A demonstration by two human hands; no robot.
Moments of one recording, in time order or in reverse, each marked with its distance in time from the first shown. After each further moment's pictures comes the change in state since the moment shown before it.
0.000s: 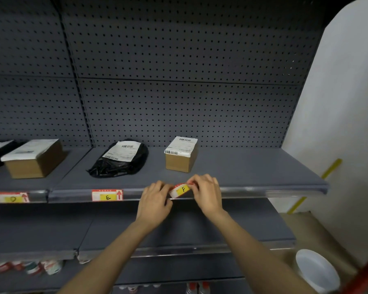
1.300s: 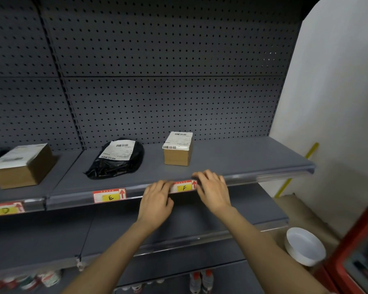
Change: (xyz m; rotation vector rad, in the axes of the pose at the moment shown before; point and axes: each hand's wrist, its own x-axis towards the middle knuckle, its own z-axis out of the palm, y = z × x) left_hand -0.015 -0.019 -0.003 -0.035 -0.037 0.117; right_hand -0.028 -0.003 -0.001 -0.256 -0.011 -0.048
